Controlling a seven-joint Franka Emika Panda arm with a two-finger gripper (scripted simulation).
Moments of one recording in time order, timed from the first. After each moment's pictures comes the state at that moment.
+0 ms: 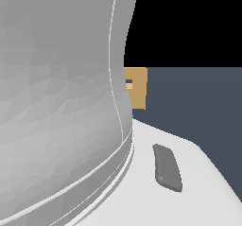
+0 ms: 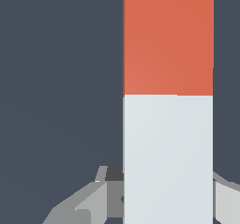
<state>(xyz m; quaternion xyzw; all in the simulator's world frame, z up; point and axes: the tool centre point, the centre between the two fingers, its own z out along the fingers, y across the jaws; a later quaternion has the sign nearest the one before) -0.039 -0.250 0.019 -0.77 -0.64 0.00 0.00</state>
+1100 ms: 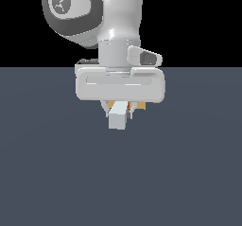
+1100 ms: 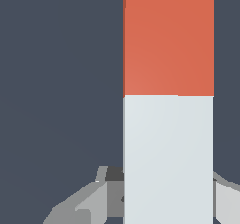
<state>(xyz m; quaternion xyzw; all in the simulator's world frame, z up) -0.004 -0.020 0.083 -0.75 -0.66 0.00 0.00</state>
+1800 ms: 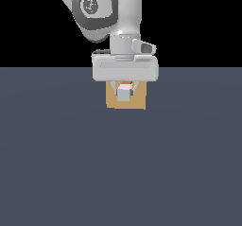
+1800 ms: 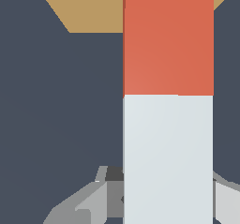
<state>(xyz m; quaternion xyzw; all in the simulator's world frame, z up) 0.012 0.090 0.114 -0.74 -0.67 0.00 0.00</state>
